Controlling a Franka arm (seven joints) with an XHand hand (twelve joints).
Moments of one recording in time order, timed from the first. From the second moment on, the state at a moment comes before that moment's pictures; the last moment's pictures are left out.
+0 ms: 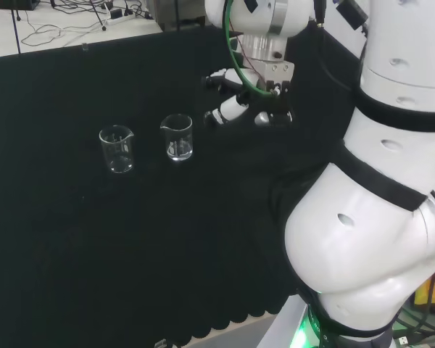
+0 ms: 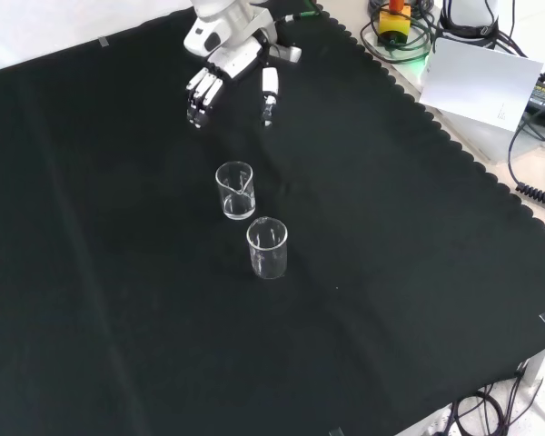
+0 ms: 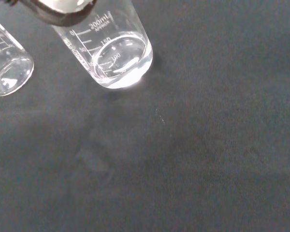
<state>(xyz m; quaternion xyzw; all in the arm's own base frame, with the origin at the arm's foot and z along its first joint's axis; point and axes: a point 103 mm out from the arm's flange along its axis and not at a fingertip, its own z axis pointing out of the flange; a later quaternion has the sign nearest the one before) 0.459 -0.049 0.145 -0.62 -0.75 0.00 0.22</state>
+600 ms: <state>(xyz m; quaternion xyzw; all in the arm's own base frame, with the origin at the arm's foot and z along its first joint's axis) 0.477 -0.038 0.105 -0.55 -0.78 -0.11 0.29</state>
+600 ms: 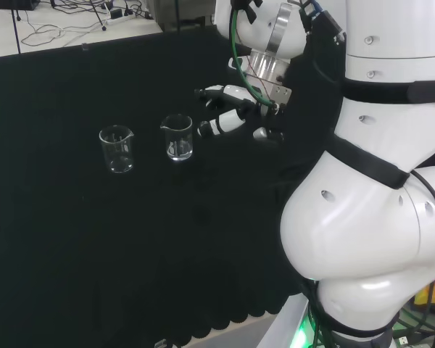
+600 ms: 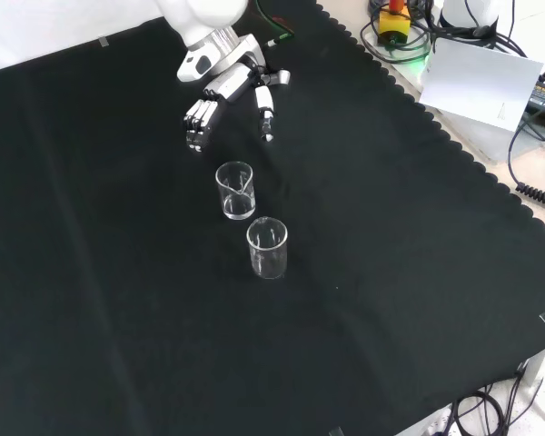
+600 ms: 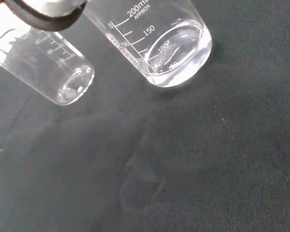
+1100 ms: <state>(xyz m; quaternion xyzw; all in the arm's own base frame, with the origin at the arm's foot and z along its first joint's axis) 0.484 -0.013 0.081 -0.51 -0.78 -0.17 0.31</state>
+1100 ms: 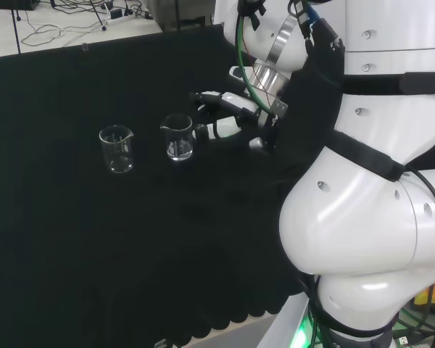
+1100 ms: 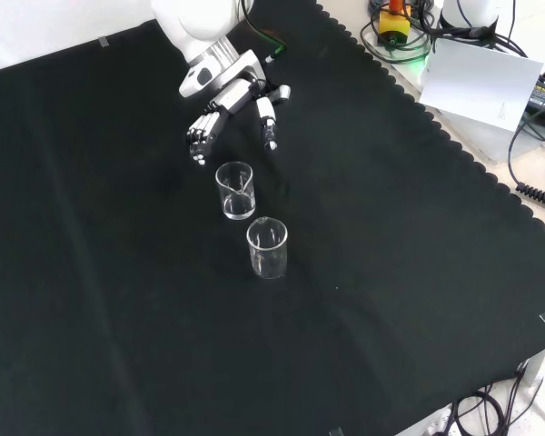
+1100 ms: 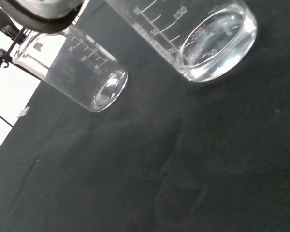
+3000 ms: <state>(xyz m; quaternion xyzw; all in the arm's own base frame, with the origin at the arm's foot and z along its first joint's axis) 0.521 0.039 0.036 -0.53 -0.75 -0.22 0.34</state>
